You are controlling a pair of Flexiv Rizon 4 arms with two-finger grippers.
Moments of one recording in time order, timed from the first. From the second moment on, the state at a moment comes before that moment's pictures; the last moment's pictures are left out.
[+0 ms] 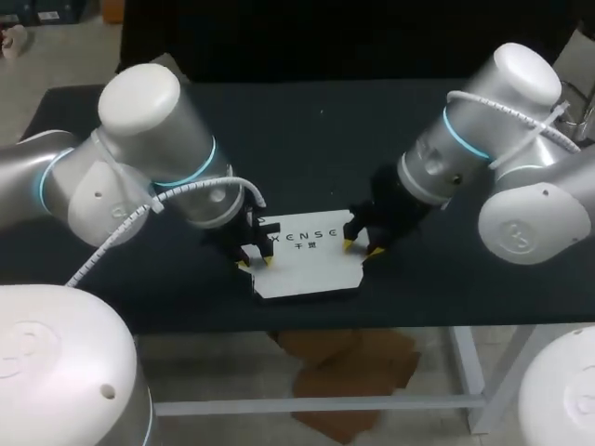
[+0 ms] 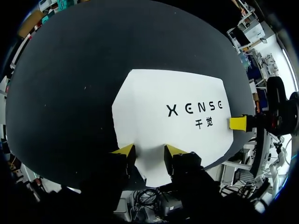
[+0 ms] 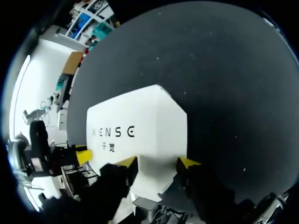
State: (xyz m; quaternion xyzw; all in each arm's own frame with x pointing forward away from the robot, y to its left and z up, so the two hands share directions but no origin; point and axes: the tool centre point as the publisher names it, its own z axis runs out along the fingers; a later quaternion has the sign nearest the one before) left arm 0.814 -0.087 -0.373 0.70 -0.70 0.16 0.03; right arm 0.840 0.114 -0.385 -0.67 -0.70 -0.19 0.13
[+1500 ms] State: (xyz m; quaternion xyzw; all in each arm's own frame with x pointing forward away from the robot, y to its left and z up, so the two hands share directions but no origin) left arm 0.814 -0.089 -0.379 0.66 -0.71 0.22 0.12; right arm 0.847 0.123 -0.393 -0.66 -0.68 -0.27 0.19
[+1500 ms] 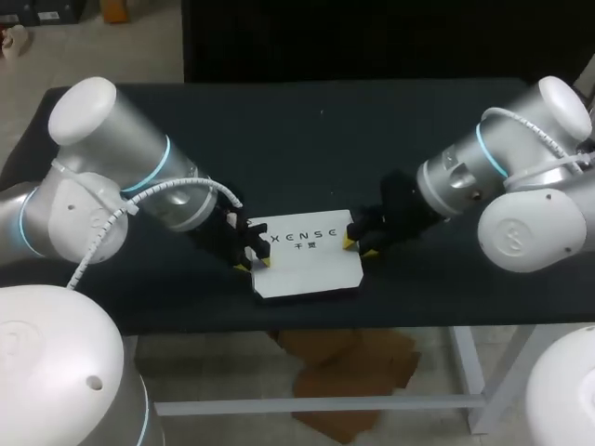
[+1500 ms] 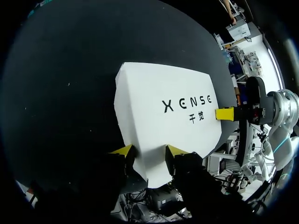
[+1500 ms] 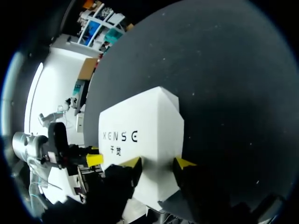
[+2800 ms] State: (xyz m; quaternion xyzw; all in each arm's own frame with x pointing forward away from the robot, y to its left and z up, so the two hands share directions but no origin) left arm 0.819 -0.086 -0.381 0.65 -0.70 0.24 0.17; right arm 0.849 0.127 -0.392 -0.66 -0.67 -0.27 0.22
